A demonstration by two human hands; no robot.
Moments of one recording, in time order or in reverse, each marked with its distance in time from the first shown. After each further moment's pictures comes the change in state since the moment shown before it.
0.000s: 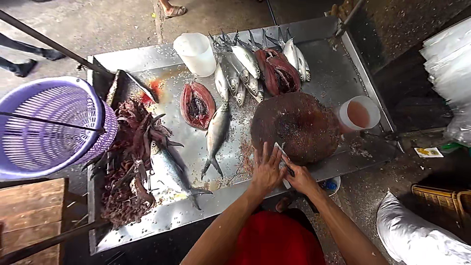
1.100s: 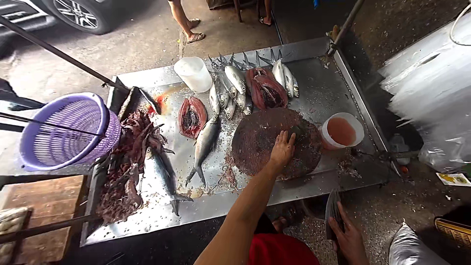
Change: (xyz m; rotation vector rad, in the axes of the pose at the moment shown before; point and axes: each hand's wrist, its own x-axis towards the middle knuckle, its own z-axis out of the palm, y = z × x) left_hand 0.205 0.090 0.032 -0.097 0.003 -0.101; right_hand -0.156 0.172 -0.068 0.691 0.445 0.197
